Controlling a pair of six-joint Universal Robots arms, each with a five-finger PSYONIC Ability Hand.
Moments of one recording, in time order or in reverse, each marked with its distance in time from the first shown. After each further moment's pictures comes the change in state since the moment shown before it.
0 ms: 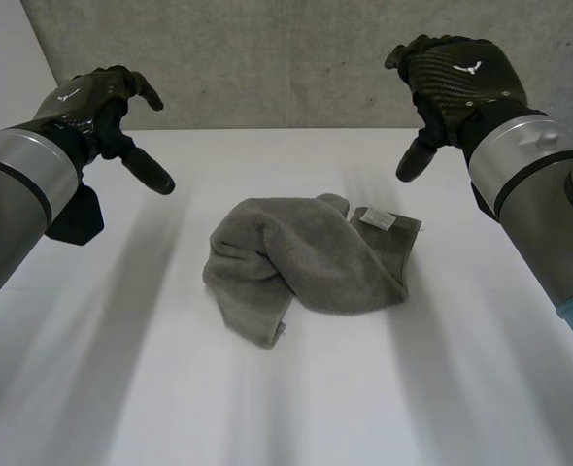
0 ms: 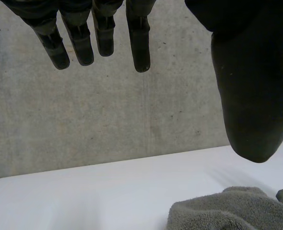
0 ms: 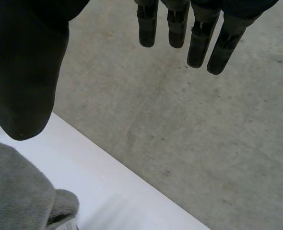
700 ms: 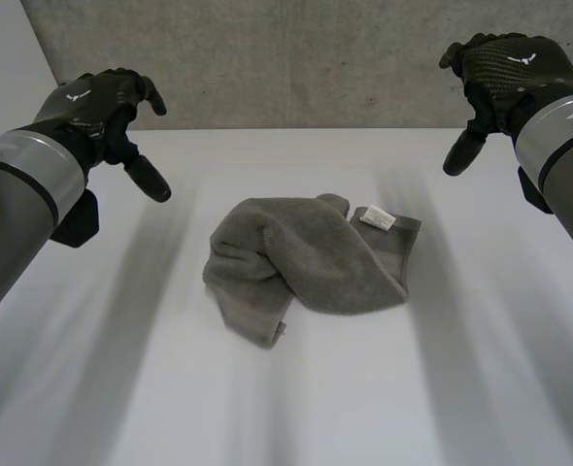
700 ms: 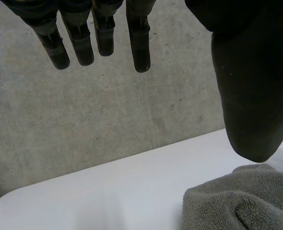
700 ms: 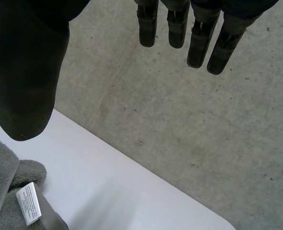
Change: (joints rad) left arm -0.023 -0.005 0.006 -0.001 -0.016 0.150; right arm -0.091 0.015 -0.084 0.133 0.048 -0.005; left_hand 0.000 -0.003 0.000 0.000 0.000; right_hand -0.005 0.000 0.000 0.000 0.000
